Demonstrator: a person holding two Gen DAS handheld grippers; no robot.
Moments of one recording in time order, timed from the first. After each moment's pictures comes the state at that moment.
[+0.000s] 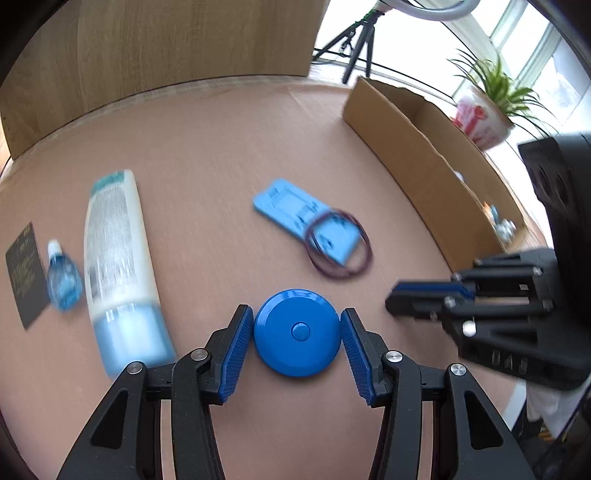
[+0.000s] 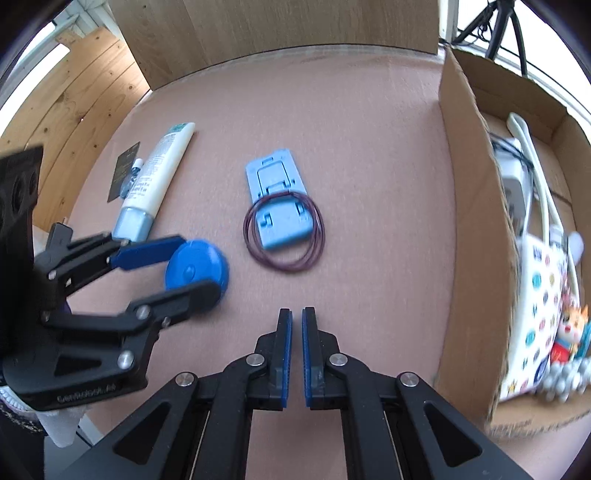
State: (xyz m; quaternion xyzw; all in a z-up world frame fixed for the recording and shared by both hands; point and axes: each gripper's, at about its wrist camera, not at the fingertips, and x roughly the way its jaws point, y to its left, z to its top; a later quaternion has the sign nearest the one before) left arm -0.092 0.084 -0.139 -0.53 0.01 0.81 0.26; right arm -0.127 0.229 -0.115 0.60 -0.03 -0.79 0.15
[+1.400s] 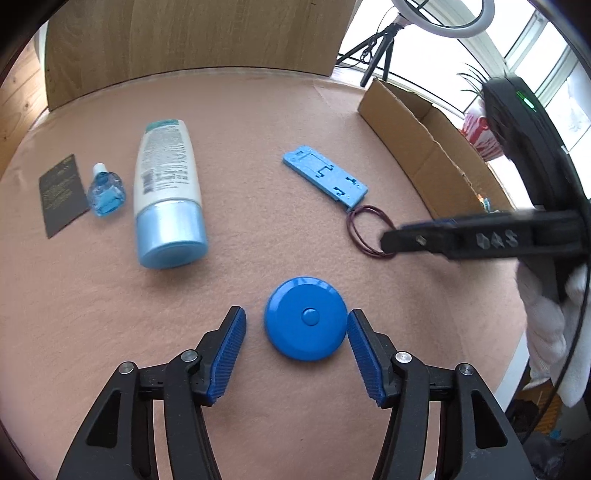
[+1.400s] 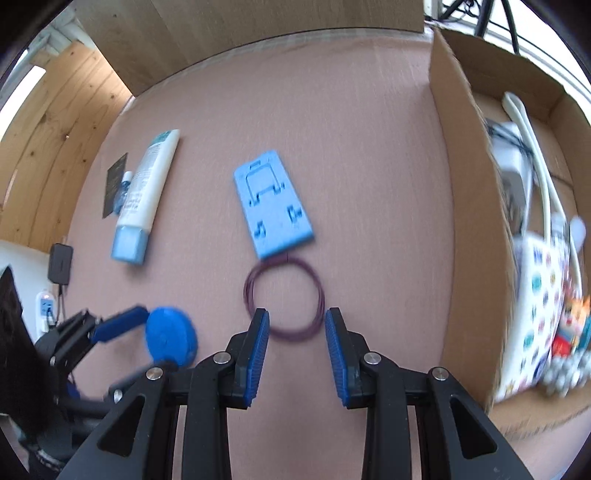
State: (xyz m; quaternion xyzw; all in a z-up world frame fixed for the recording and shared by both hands) left arm -0.054 0.052 -0.135 -0.54 -0.02 0.82 0.22; right arm -0.147 0.252 -0.114 0.63 -0.06 -0.76 0.14
